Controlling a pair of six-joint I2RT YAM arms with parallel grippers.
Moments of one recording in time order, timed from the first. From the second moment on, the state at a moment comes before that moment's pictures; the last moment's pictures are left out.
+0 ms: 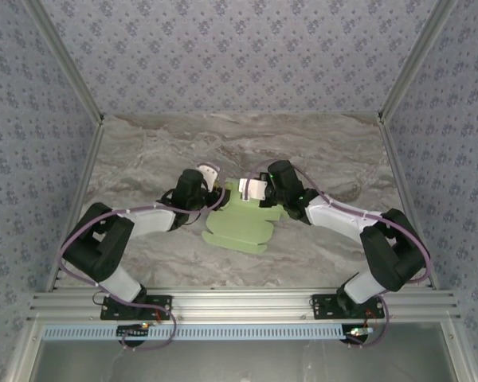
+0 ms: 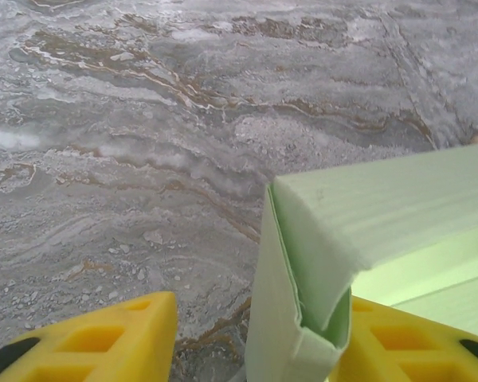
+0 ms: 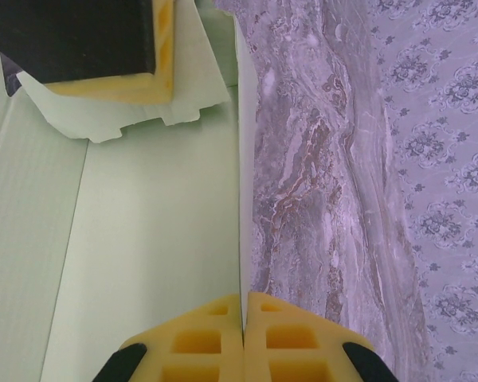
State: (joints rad) left arm -0.58 1.60 0.70 0.34 0.12 -0.19; right arm 0.63 1.52 0.86 0.06 -0.04 -1.00
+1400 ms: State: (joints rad) left arm -0.66 1.77 0.74 0.47 -0.18 -0.38; right arm 0.65 1.53 0.86 0.07 -0.01 -0.93
